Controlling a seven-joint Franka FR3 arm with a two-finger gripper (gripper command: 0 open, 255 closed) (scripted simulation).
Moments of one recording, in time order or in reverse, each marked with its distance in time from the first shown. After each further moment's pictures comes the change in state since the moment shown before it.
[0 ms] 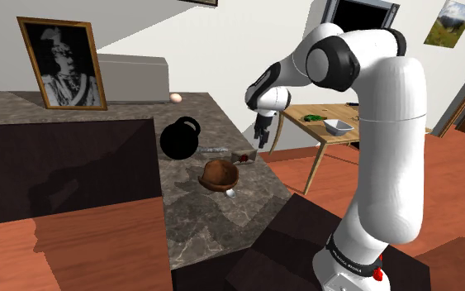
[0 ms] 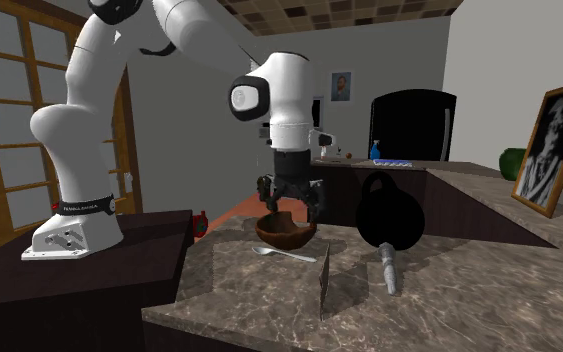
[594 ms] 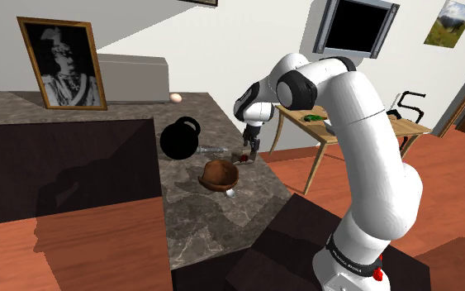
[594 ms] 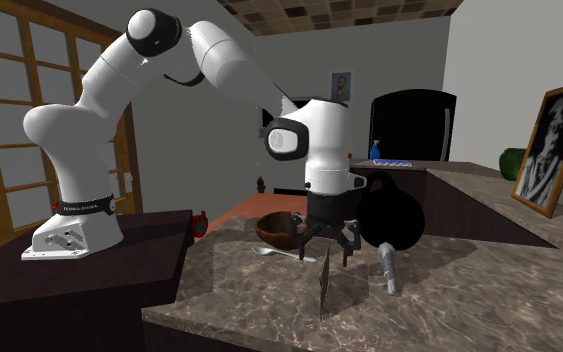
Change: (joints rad) arm -0.160 0.329 0.148 0.312 0.097 -0.021 -0.218
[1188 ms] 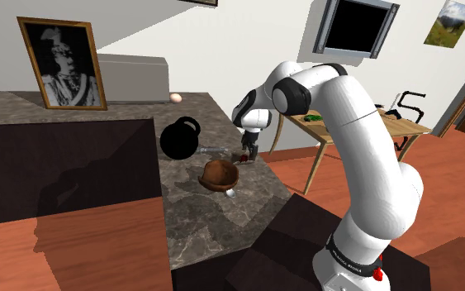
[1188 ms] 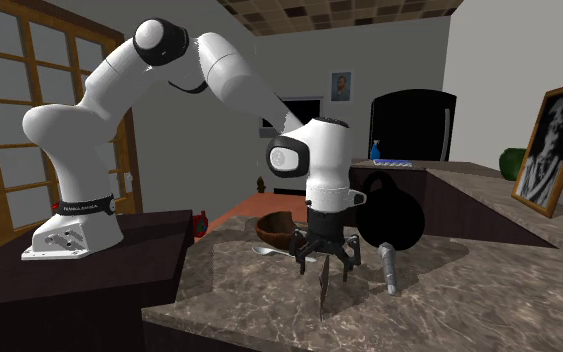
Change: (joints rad) arm -0.022 0.072 0.032 0.025 0.029 0.046 -0.019
